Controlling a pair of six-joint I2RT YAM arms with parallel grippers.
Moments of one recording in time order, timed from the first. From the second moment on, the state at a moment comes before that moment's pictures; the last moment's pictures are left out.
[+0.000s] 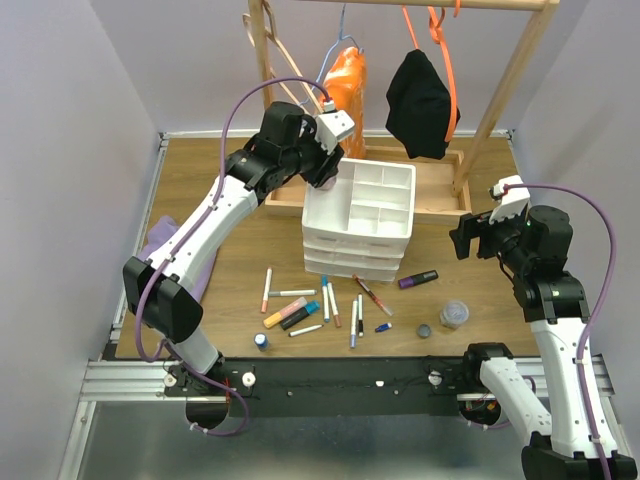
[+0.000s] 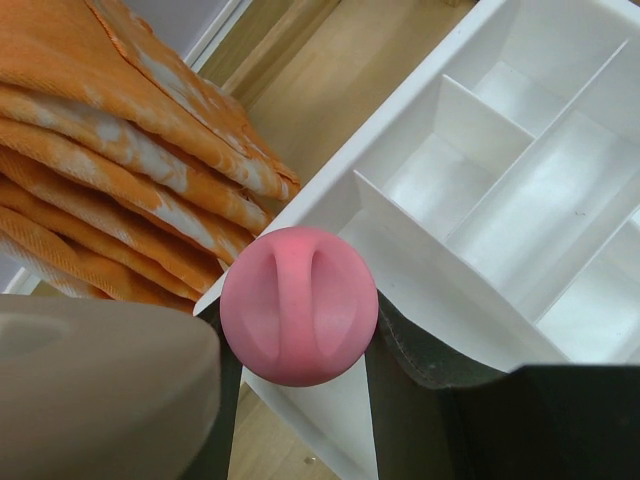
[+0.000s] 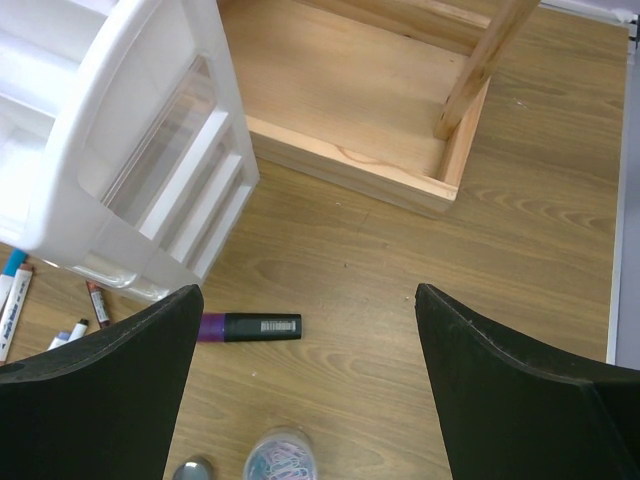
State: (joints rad) left arm -0.54 1.64 1.71 -0.55 0.30 0.32; right arm 0.02 0.71 0.93 -0.62 -0.22 -0.16
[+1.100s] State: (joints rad) left arm -0.54 1.43 1.70 -0.56 0.27 0.32; right arm 0.02 0.81 1.08 -0.98 -0.34 -0.56
